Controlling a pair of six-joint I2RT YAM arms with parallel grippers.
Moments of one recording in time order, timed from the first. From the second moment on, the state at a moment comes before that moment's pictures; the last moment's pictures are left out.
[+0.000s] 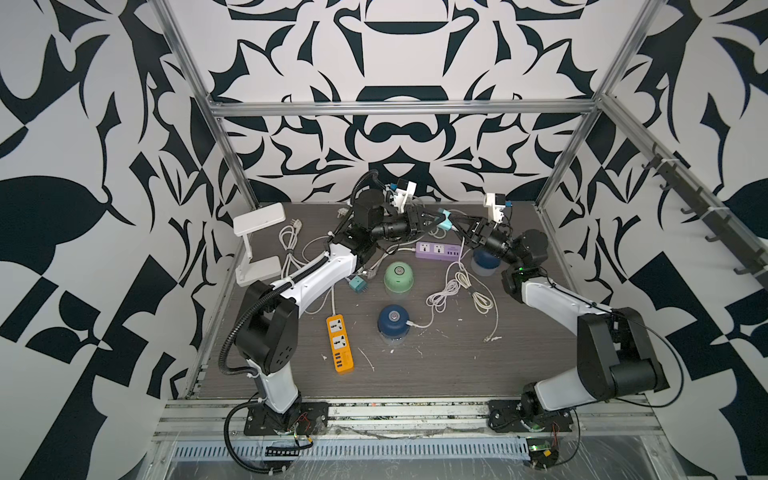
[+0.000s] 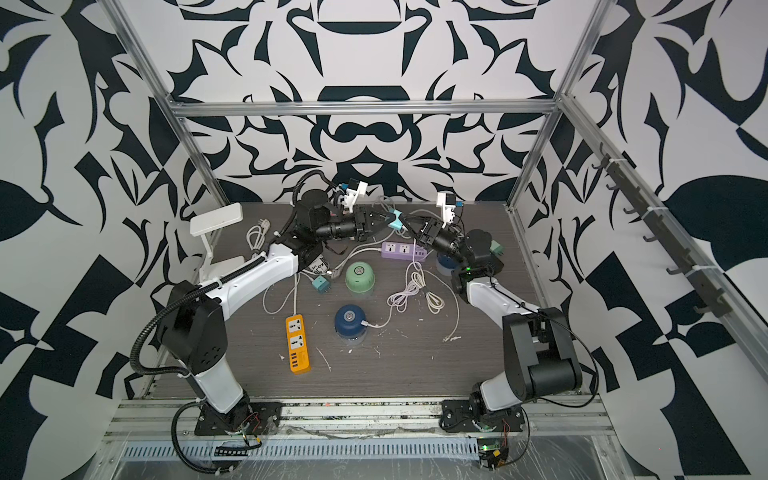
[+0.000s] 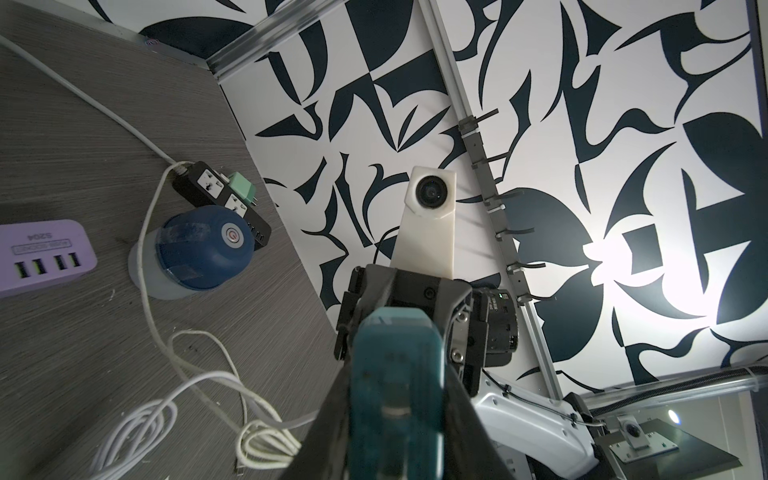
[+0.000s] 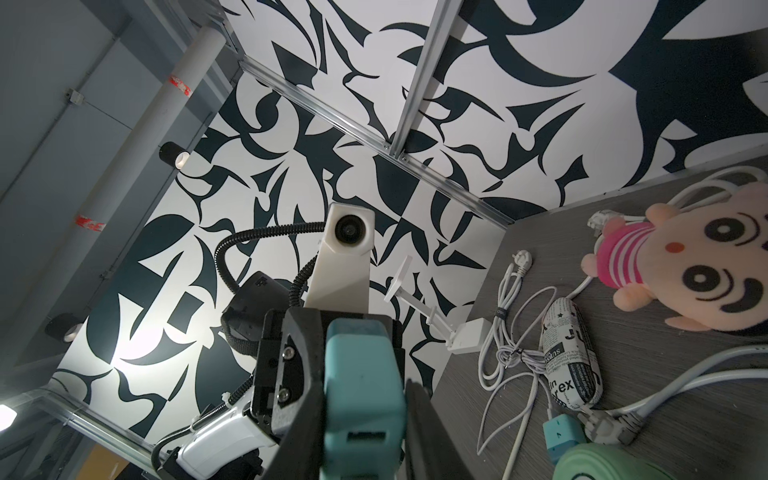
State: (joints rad) left arm -0.61 1.76 1.43 0.30 0.78 -1.10; right arm 0.17 1.49 0.81 1.05 -0.89 1.36
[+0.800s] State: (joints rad) left arm -0.61 1.76 1.39 0.32 0.78 -1.10; right arm 0.16 1.49 0.81 1.02 -0.89 1.38
